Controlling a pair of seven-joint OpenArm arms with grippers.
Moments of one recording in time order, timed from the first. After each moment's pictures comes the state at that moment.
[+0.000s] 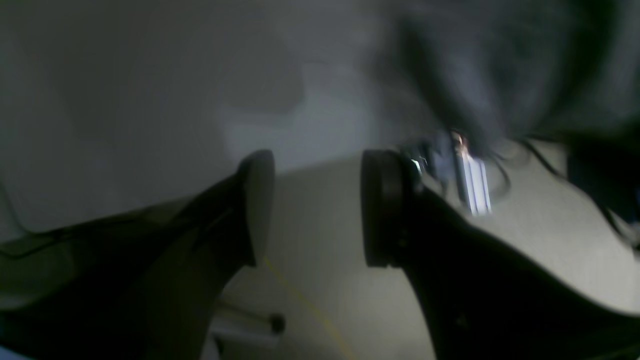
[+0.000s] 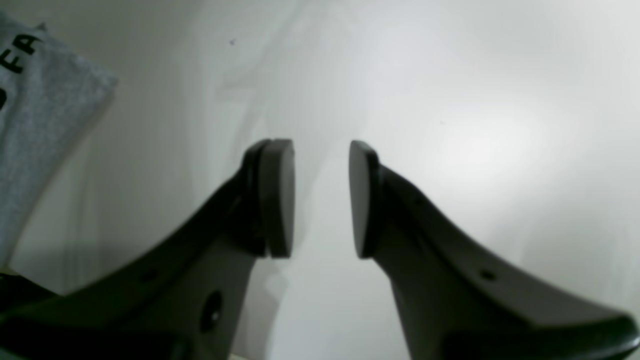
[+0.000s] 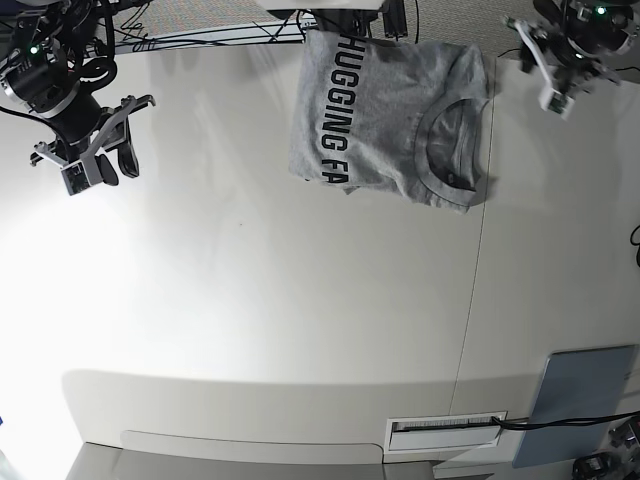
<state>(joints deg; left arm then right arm) 44.7 -20.5 -26.8 125.0 -21.9 -24.5 61.2 -27.5 20.6 31.6 128.3 35.4 30.8 -59.4</state>
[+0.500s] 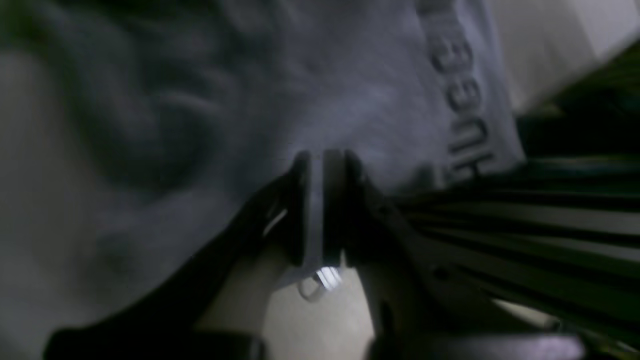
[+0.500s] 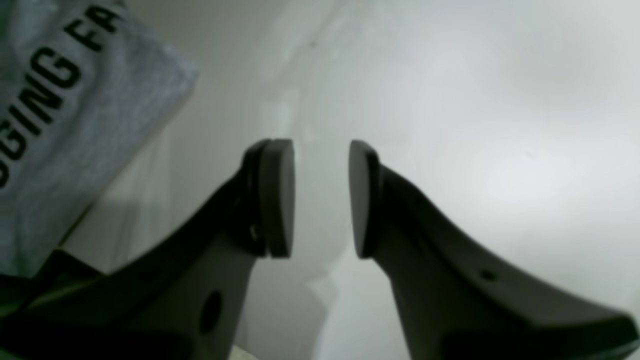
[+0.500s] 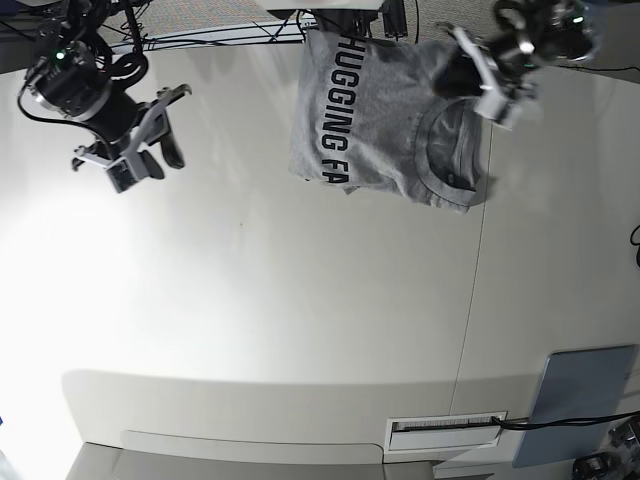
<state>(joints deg) 36.8 -12.1 -14.8 116.8 -41.4 -37.6 59.1 -26.6 20.6 19.7 128.3 31.6 30.7 -59.4</state>
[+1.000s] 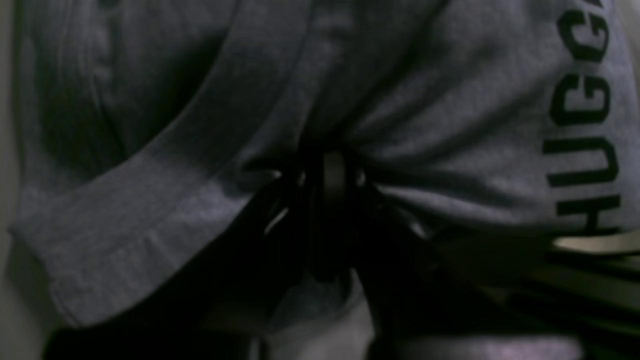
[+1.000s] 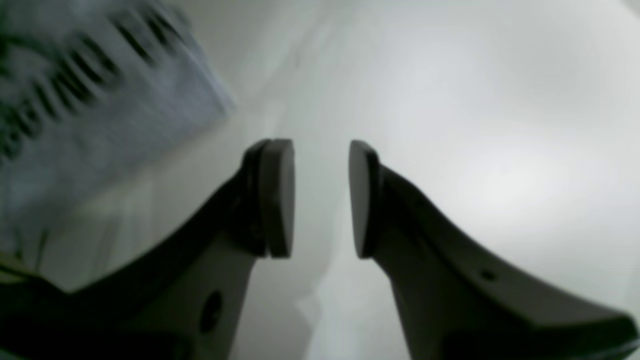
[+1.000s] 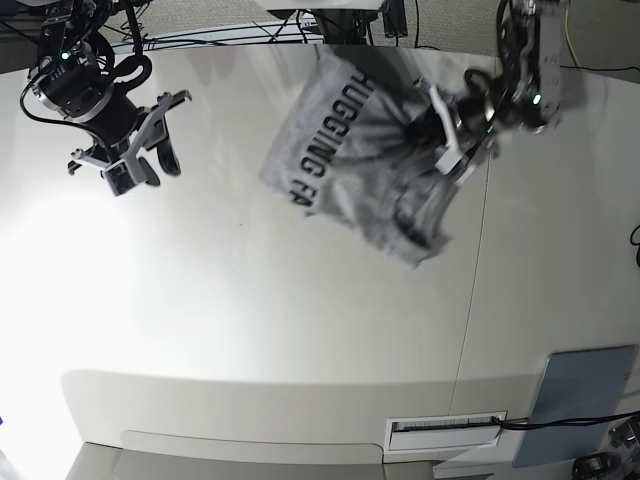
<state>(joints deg) 14.0 -15.2 -0.1 93.4 -29.0 -38.4 50.6 -26.4 20.6 19.8 128.1 28.7 28.0 -53.9</state>
